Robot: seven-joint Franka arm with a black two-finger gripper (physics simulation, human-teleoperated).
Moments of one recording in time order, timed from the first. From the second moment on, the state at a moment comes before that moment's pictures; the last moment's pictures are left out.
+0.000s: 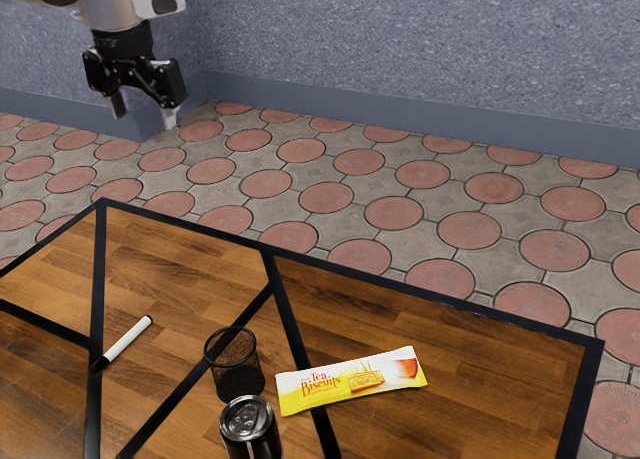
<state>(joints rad) -0.08 -0.05 0.12 -1.54 0.10 1.53 -0.06</state>
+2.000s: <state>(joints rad) 0.17 0.37 0.12 -2.02 0.11 2.02 0.17</state>
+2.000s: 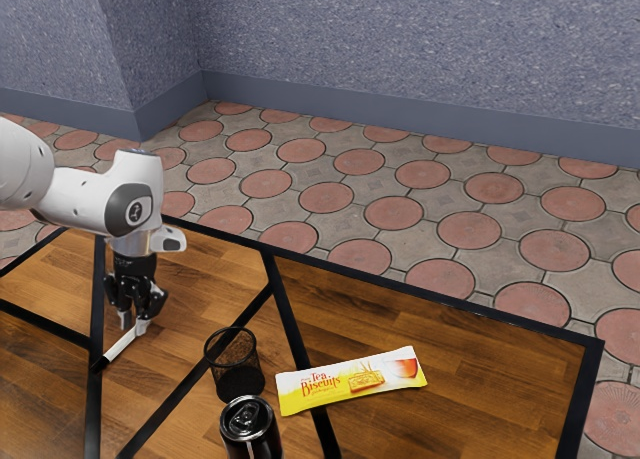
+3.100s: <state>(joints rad) 0.16 -0.47 -0.37 -2.64 -0.05 2.69 -0.03</state>
